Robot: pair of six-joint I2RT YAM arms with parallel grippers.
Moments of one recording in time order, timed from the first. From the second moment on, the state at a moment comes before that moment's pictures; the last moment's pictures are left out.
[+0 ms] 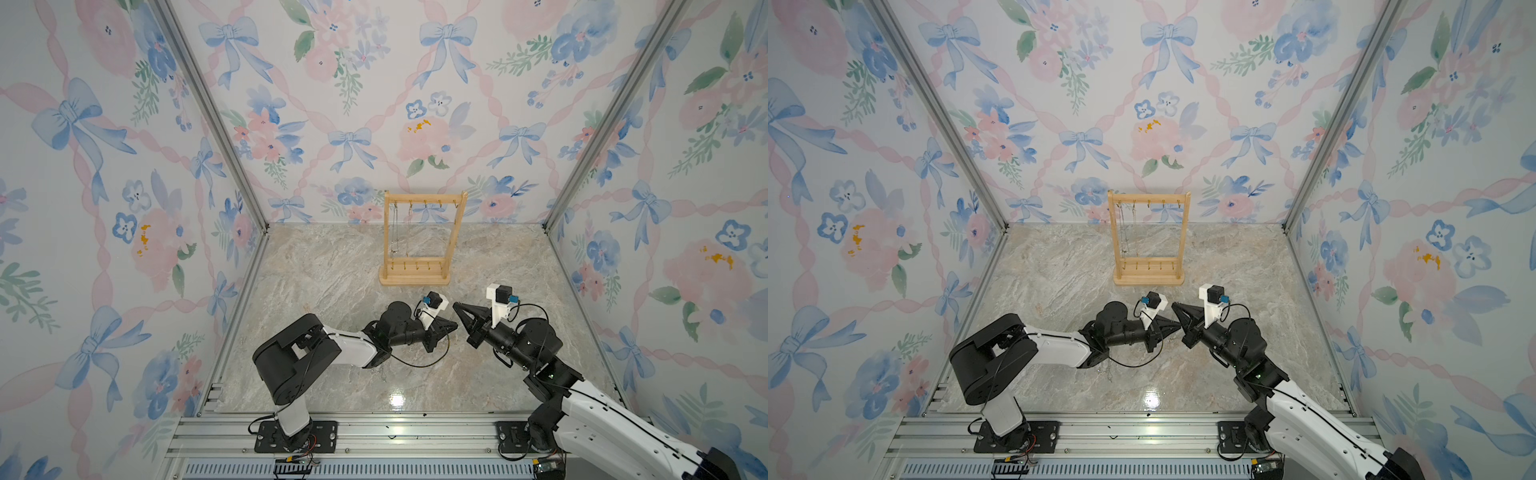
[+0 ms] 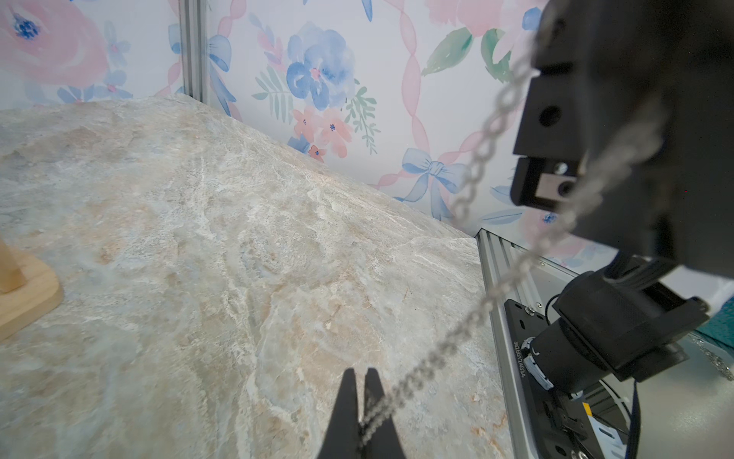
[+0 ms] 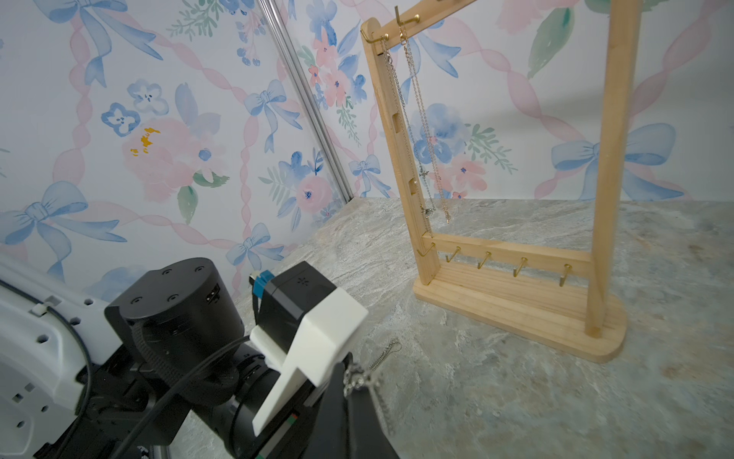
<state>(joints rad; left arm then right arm) -0.89 1.75 0.71 0.85 0.44 -0.23 0.63 0.74 0.35 0.38 -0.20 0.38</state>
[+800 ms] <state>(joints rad) -0.93 1.57 0.45 0.85 0.32 -0.32 0.73 0.87 0.38 0.35 -0.20 0.38</state>
